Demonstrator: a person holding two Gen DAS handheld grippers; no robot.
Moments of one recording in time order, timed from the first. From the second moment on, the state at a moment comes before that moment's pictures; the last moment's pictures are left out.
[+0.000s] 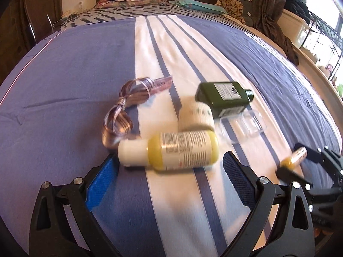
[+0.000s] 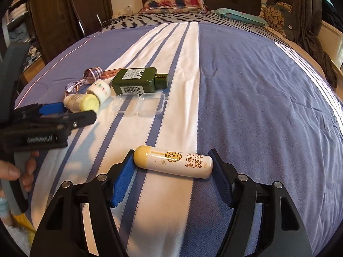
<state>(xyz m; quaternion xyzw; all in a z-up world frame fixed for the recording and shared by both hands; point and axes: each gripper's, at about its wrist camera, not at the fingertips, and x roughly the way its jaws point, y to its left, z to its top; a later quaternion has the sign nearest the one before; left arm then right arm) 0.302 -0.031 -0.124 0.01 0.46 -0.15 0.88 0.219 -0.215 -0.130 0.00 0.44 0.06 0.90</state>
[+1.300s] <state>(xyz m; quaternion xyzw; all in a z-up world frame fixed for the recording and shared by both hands) 0.062 -0.048 -0.025 0.04 0.35 -0.17 0.92 0.041 -0.212 -0.028 -0.02 0.31 0.06 0.95</state>
